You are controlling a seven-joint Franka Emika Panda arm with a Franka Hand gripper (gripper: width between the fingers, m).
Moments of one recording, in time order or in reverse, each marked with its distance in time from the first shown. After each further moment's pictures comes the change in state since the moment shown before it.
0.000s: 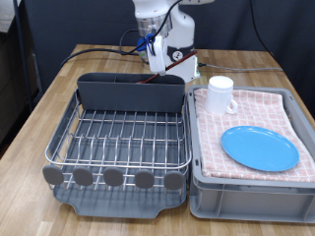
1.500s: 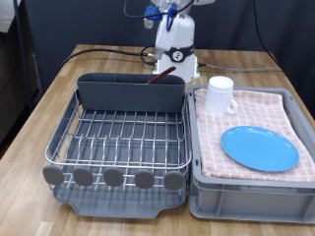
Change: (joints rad) arm -0.091 -0.147 0.304 0.133 -0.405 -0.286 0.404
